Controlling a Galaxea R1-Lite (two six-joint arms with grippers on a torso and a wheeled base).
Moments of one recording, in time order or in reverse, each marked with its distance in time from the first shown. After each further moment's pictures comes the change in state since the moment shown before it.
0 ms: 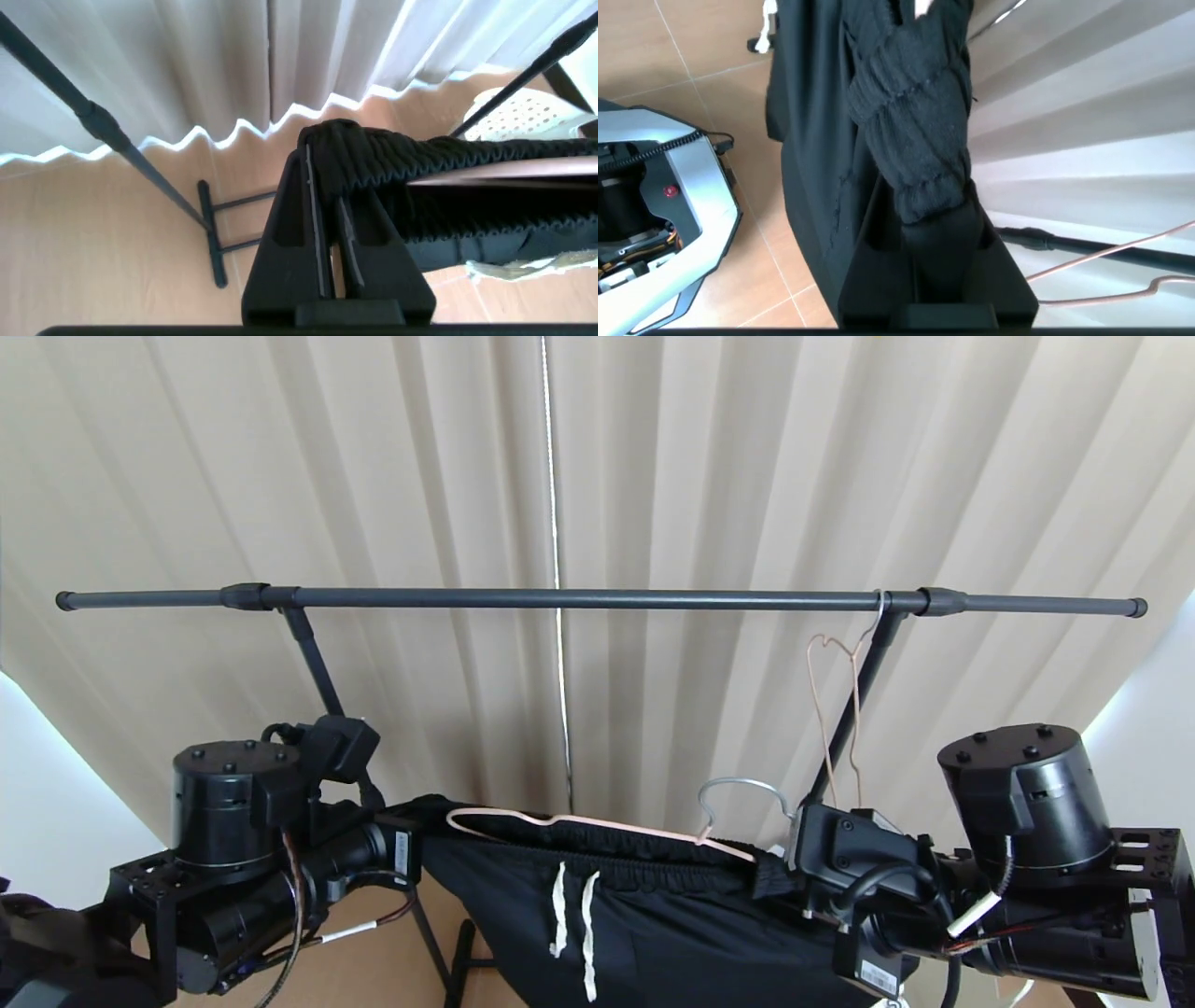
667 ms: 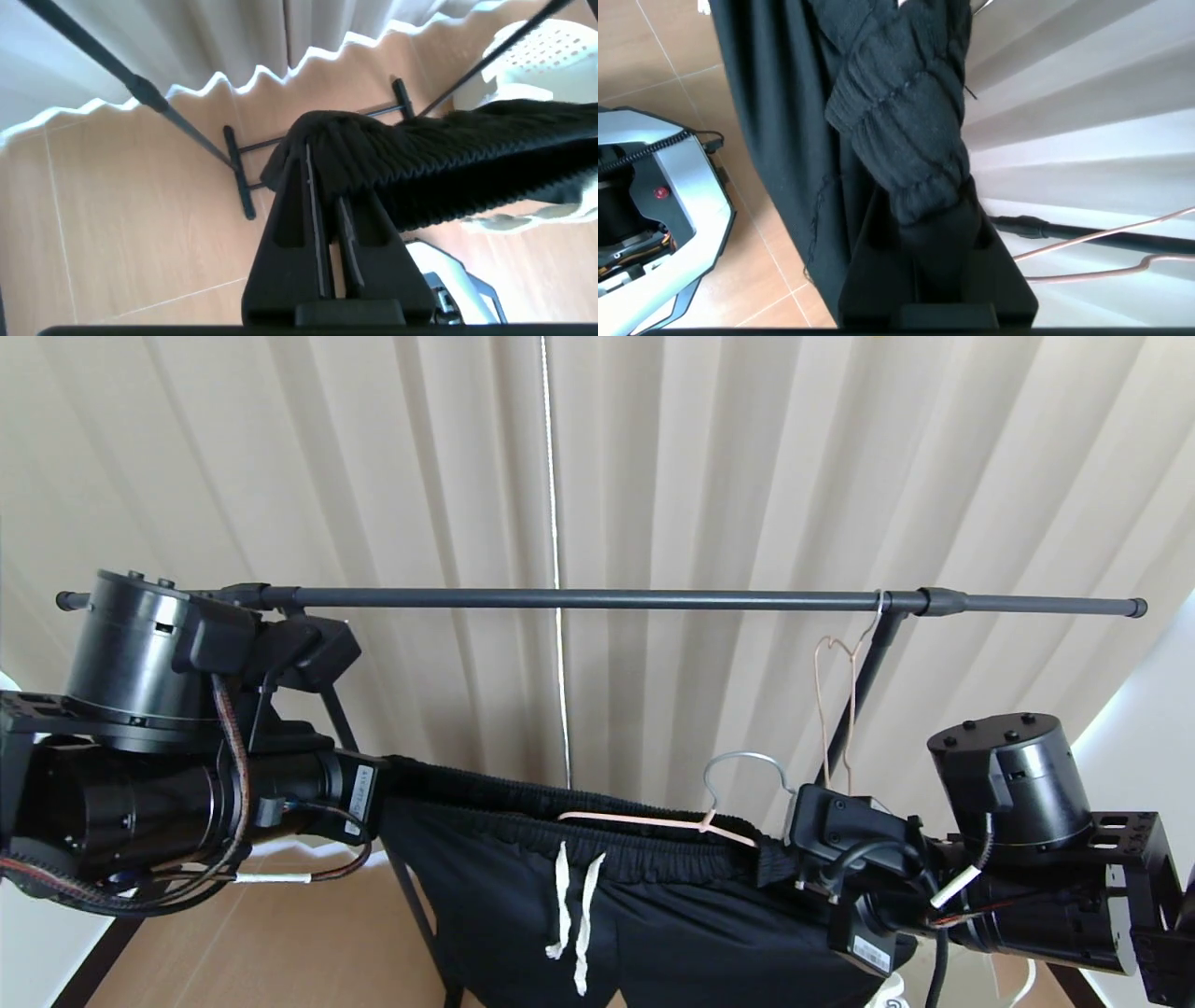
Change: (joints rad) left arm -0.080 -0.238 -0.495 0.917 0.075 0.013; right arm -0.044 0.032 -0.024 0.000 -0.001 -0.001
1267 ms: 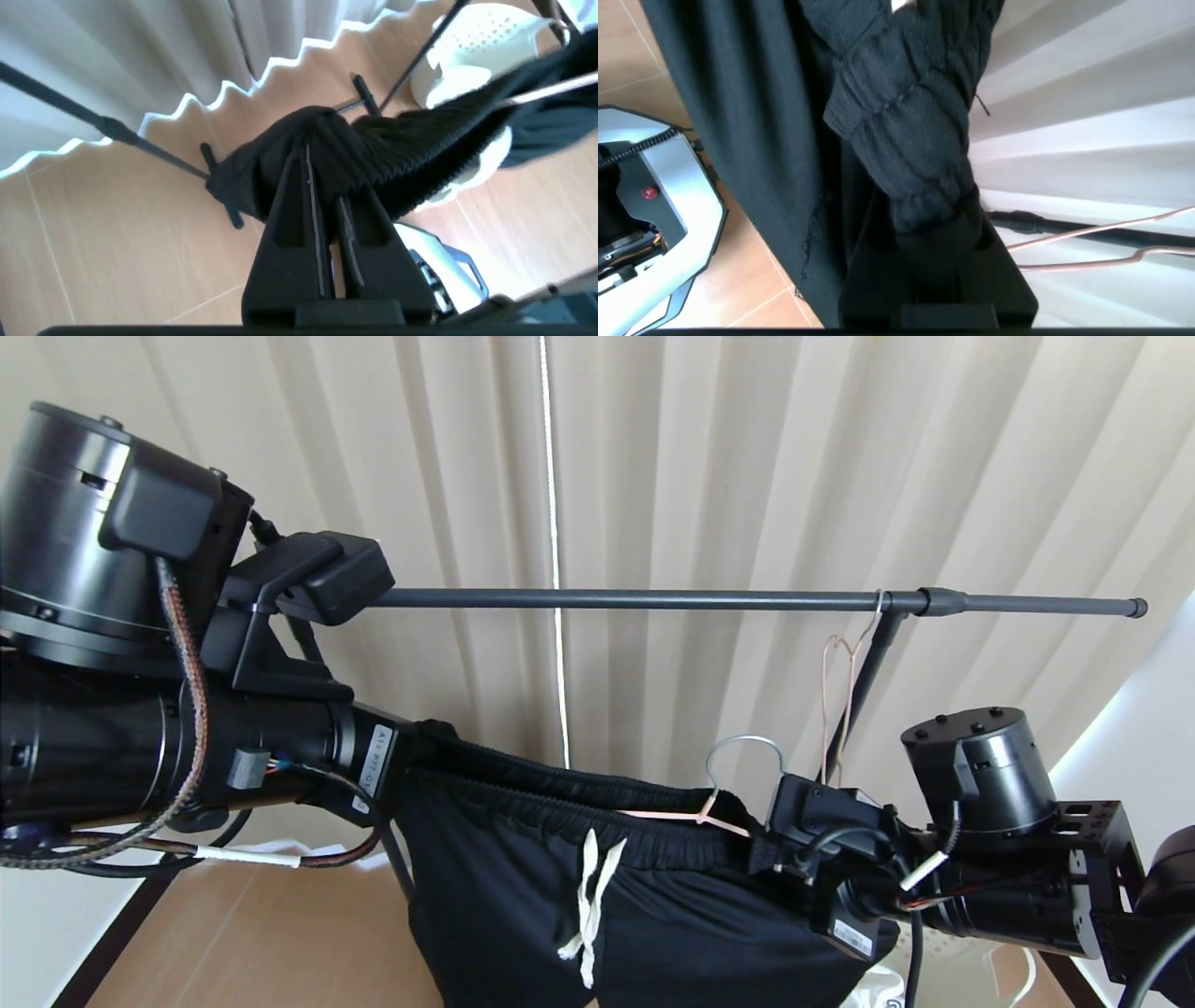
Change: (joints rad) left arm -0.176 -0.013 -0.278 0.292 0.008 -0.009; right arm 0.000 0.049 -0.036 -0.006 -0.036 0.007
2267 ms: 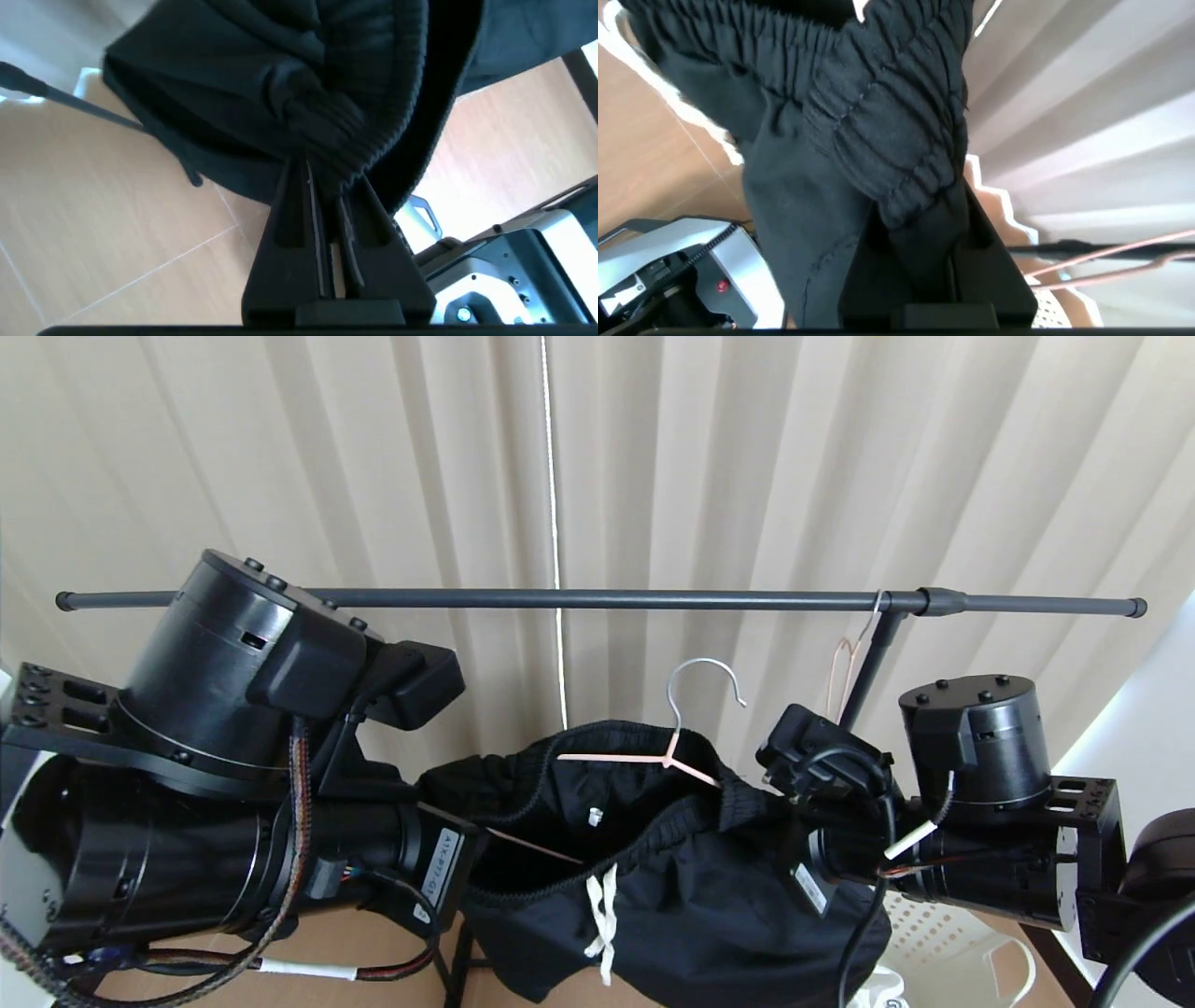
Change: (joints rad) left arm -0.139 0.044 0.107 0.004 -0.032 -0.166; right arm 0.047 0.014 -0.051 -0.120 0.042 0.297
